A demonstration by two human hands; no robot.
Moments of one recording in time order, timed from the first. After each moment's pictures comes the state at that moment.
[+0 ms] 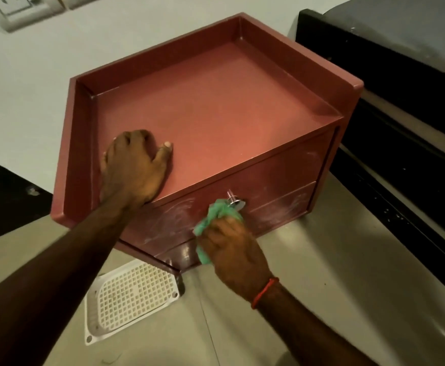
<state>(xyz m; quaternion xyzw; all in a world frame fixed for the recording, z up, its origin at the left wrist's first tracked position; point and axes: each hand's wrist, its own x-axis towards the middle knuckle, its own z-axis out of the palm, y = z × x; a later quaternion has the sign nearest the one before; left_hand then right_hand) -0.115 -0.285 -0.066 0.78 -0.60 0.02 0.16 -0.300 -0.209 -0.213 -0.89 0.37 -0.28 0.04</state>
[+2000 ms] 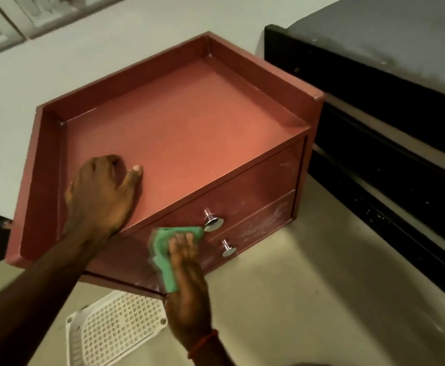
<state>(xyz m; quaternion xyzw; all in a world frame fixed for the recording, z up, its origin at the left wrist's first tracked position) -0.113 -0.286 -0.068 0.78 -0.60 0.01 0.17 -0.220 -0.165 -0.223 -0.52 0.42 -0.61 0.43</state>
